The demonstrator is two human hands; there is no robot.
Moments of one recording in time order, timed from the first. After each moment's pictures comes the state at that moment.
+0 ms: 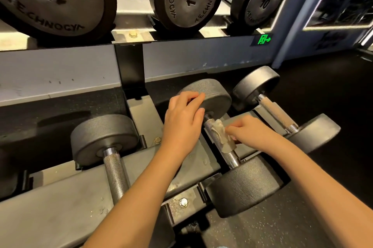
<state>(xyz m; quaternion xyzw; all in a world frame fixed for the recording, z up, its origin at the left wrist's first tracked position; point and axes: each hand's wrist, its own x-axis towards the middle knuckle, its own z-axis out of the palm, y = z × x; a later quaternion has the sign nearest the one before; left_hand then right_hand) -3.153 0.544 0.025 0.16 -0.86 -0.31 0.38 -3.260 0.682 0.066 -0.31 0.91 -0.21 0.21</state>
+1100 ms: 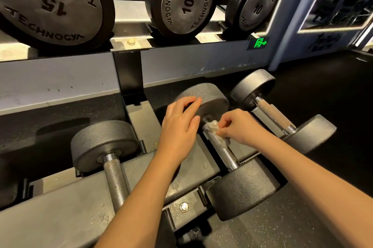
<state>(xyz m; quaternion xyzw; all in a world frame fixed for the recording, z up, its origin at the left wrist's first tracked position) -3.146 0.539 0.021 0.15 -0.87 -0.32 0.34 -3.261 0.663 0.065 -0.34 0.89 -0.24 0.16</state>
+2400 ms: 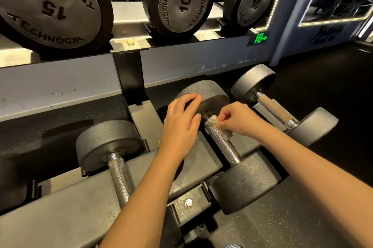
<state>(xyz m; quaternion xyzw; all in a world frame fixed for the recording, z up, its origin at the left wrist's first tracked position) -3.144 0.540 0.020 0.15 -0.88 -0.30 0.33 -3.267 0.657 0.069 -0.34 0.90 -0.23 0.16</state>
